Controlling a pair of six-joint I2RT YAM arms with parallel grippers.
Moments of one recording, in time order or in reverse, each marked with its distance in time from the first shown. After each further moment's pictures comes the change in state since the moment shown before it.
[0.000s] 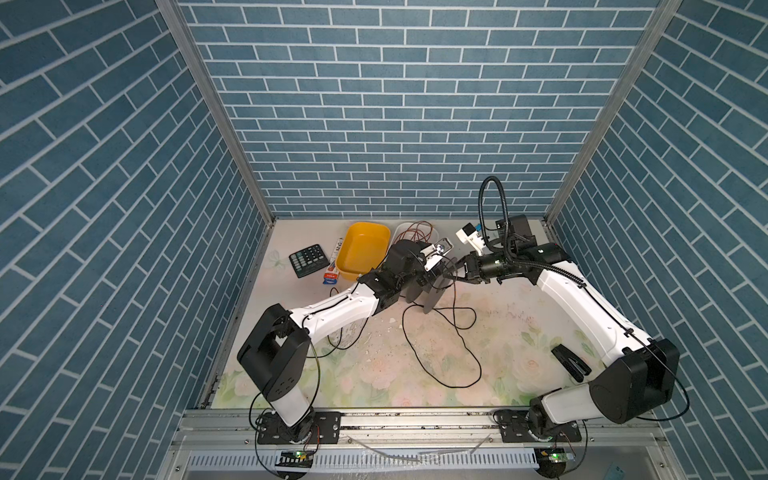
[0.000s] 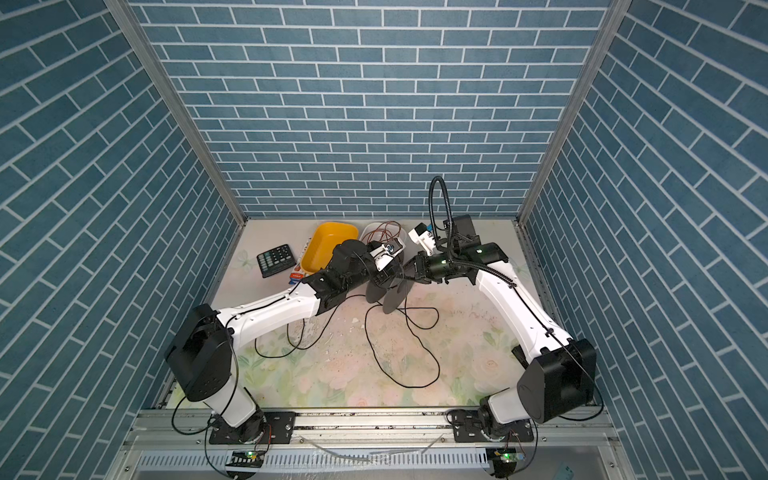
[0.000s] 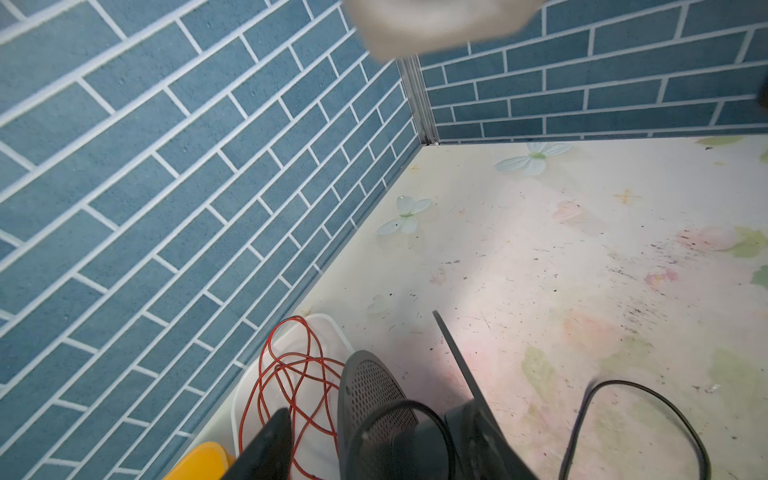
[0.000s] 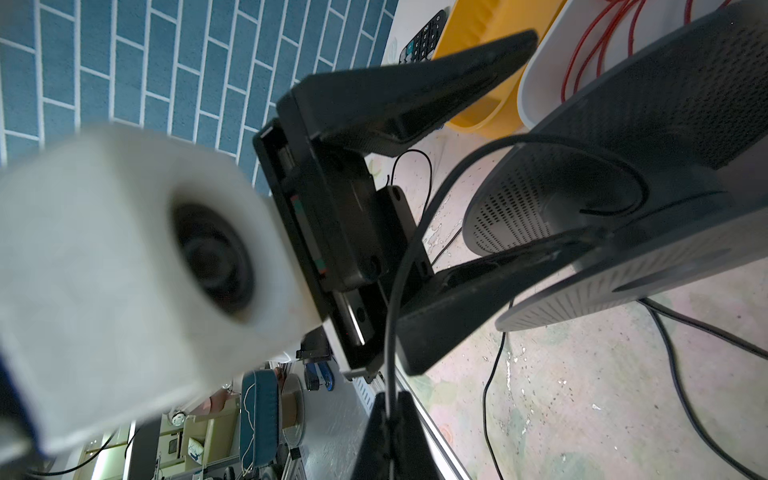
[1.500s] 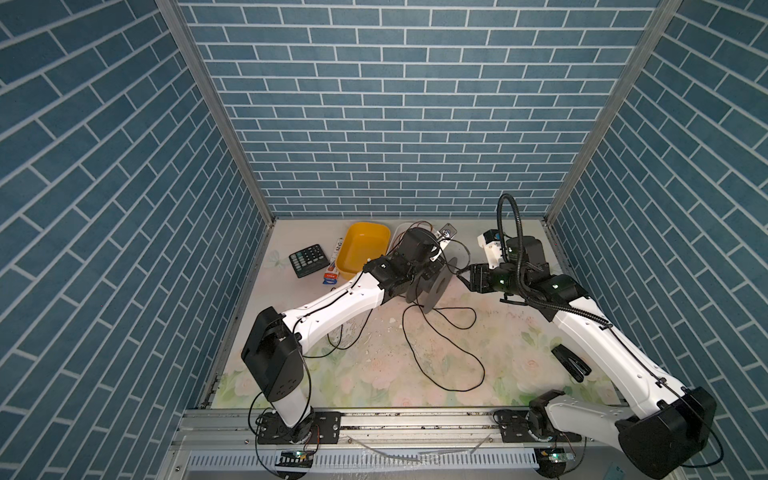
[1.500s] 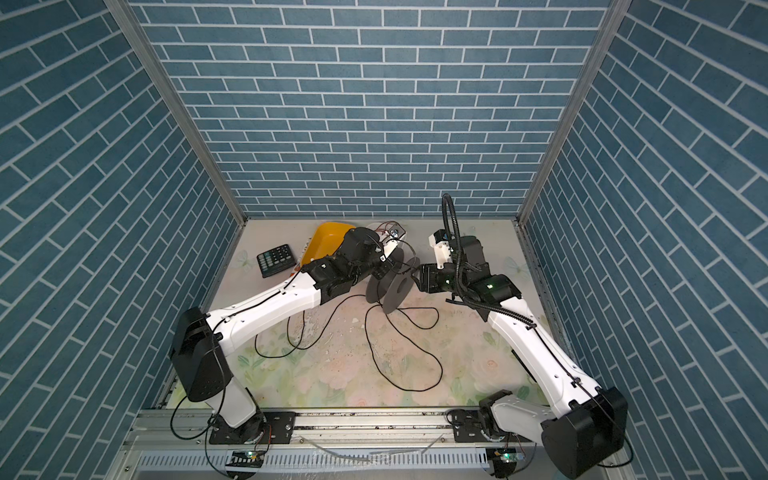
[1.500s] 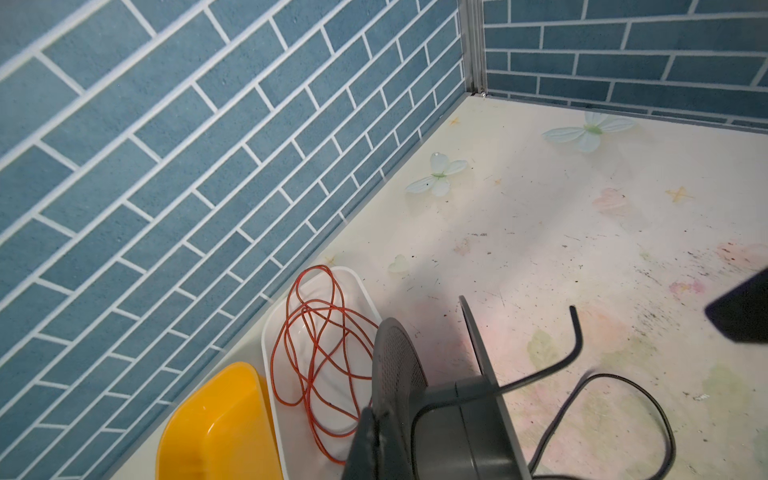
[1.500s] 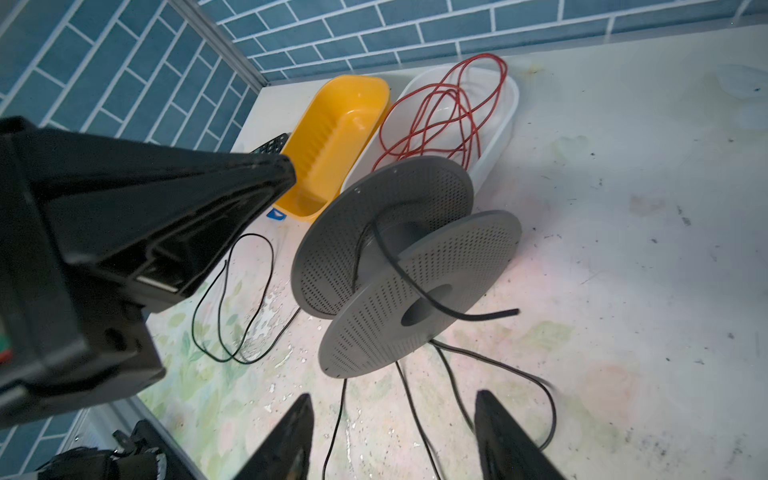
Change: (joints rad) left arm -0.060 0.002 0.262 -0.440 -0.227 -0.169; right arm 0.078 -0.267 -0.258 0.225 0.648 -0.035
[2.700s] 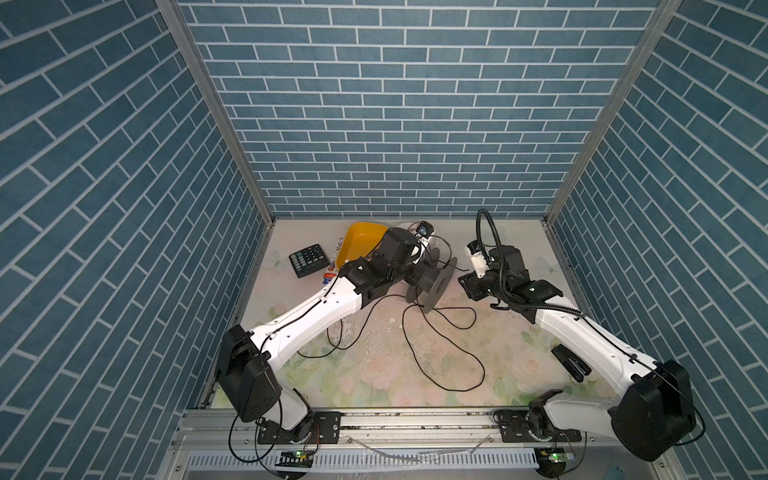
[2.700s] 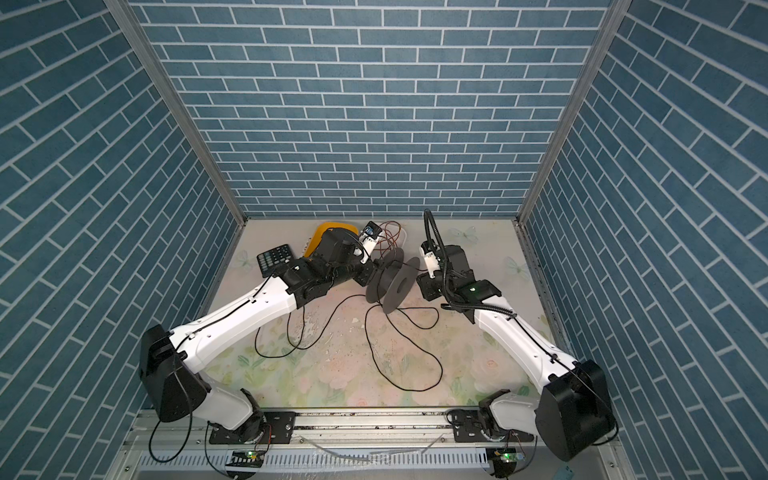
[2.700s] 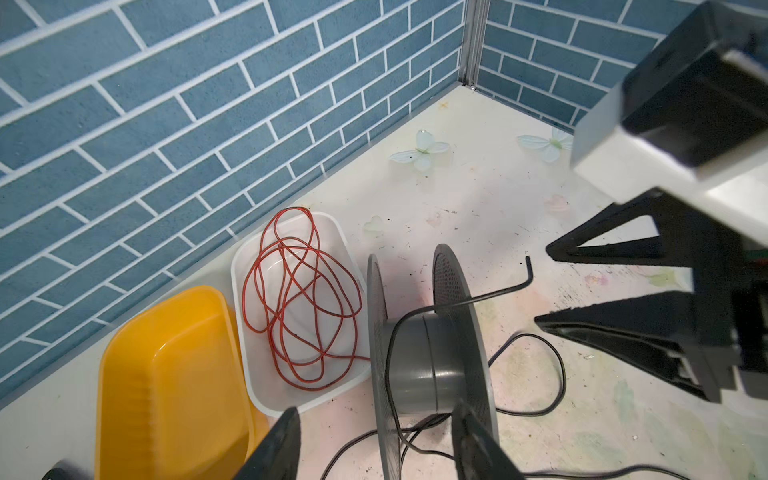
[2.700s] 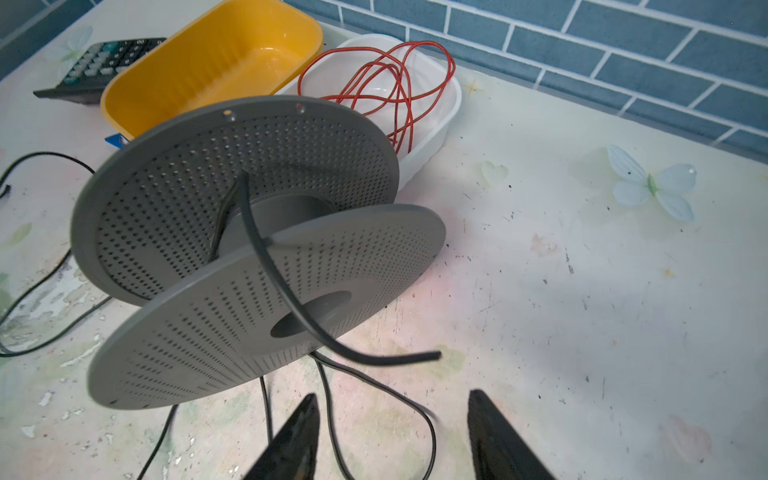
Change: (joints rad) left arm 0.048 -0.157 -0.072 -0.165 0.118 -0.218; right arm 0.054 0.107 -0.138 0.194 0.235 -0.360
